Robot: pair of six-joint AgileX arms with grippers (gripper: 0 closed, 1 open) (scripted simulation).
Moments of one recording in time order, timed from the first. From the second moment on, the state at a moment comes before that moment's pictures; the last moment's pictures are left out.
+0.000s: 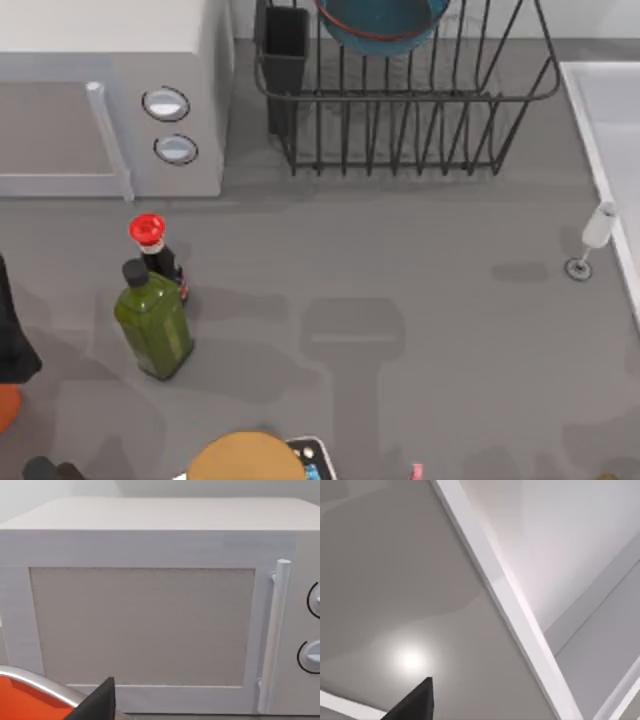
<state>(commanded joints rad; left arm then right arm) 0.00 0.00 0.00 0.00 0.00 0.00 -0.22 0.77 0.48 -0.62 0.00 -1.29</state>
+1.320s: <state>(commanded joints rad) 0.00 0.00 0.00 0.00 0.00 0.00 -0.39 1.36 0.78 -1.00 0.00 -2.30</state>
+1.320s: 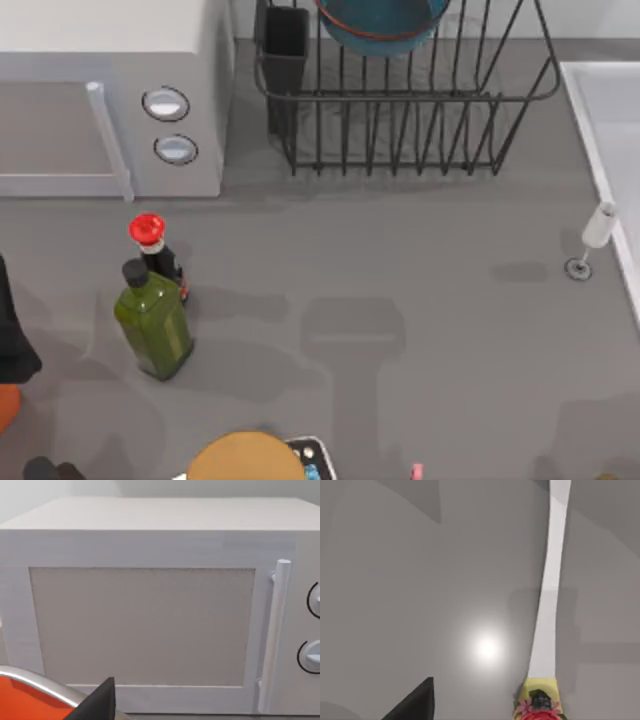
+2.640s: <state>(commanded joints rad) 0.00 0.00 0.00 0.00 0.00 0.00 -0.39 1.55 0.56 -0.58 0.00 -2.30</state>
